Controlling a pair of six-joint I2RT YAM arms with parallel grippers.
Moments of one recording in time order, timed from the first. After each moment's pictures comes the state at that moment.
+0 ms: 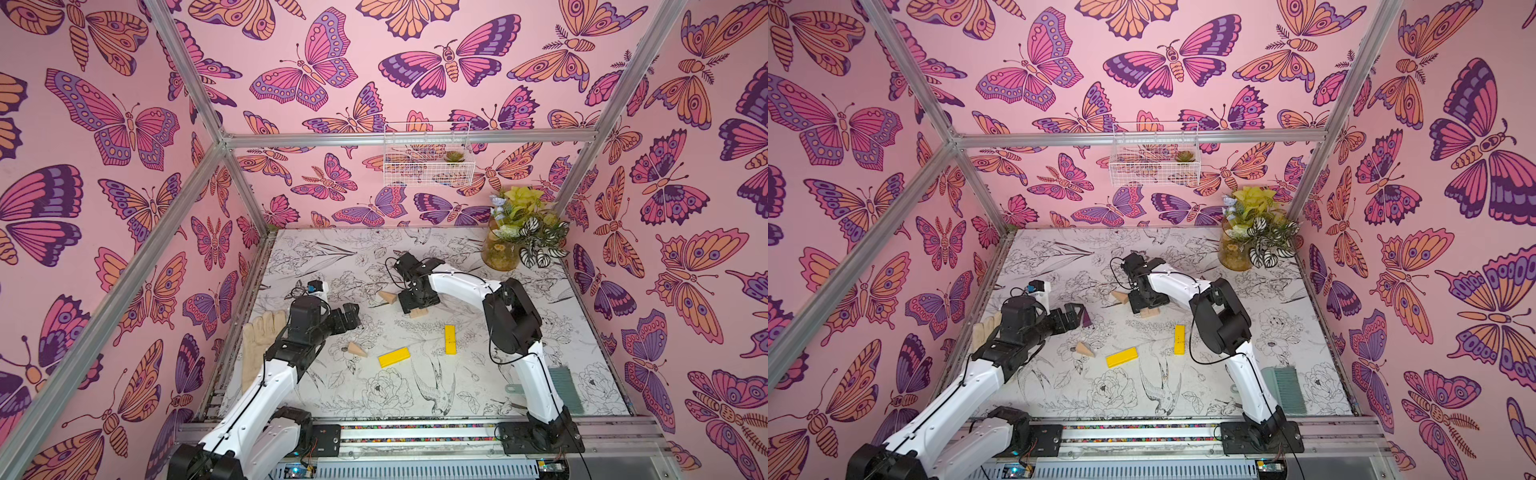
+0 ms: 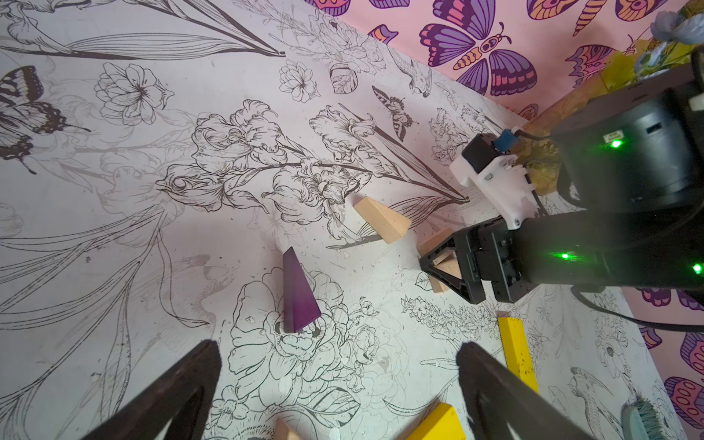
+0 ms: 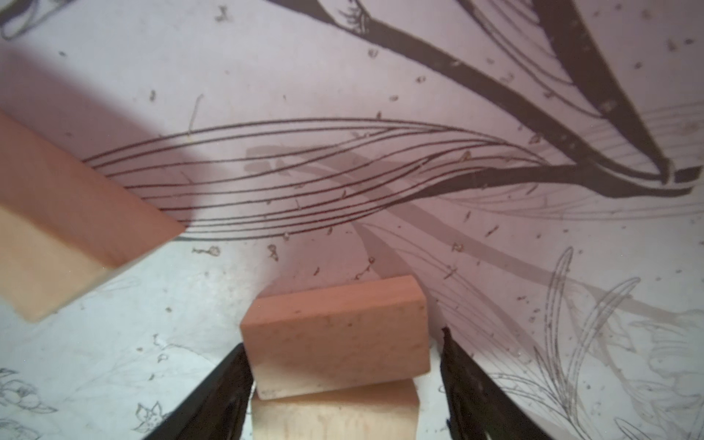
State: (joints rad) left arm -0.22 0.94 0.52 -0.16 0.16 -0.46; right arm 0.70 2.27 1.80 -0.89 0.10 0.38
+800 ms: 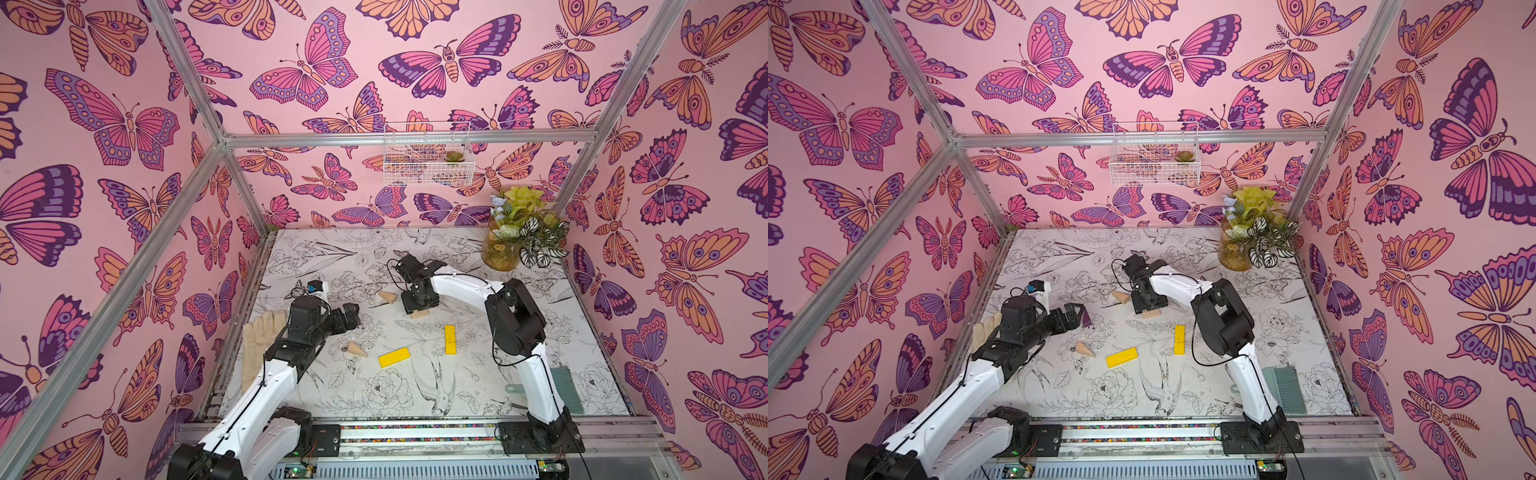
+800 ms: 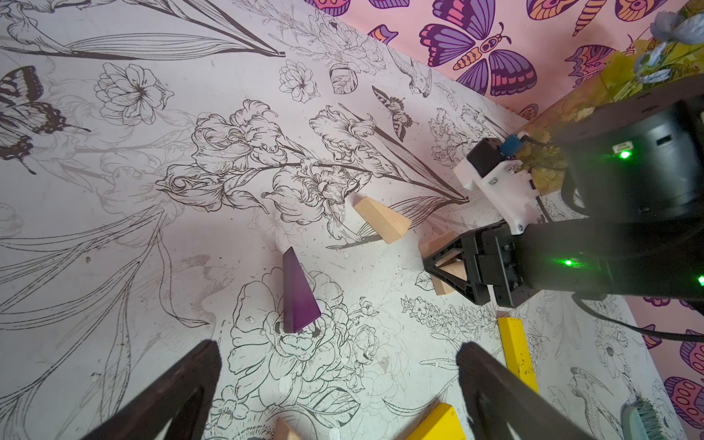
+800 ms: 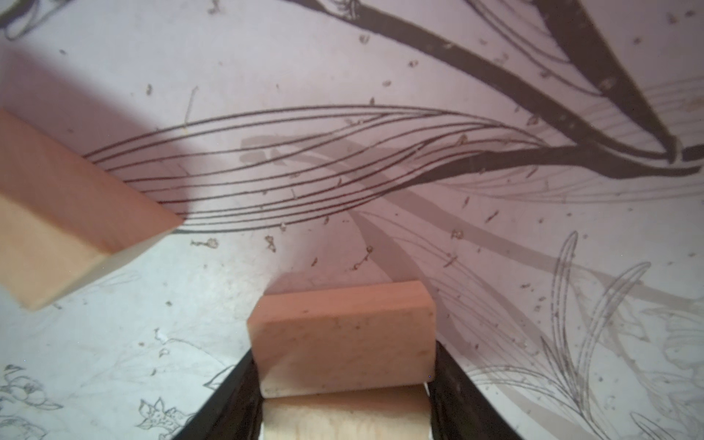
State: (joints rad) left arm -0.22 0.94 0.52 -0.16 0.16 -0.46; right arm 0.70 2.23 1.73 -0.84 0.10 0.42
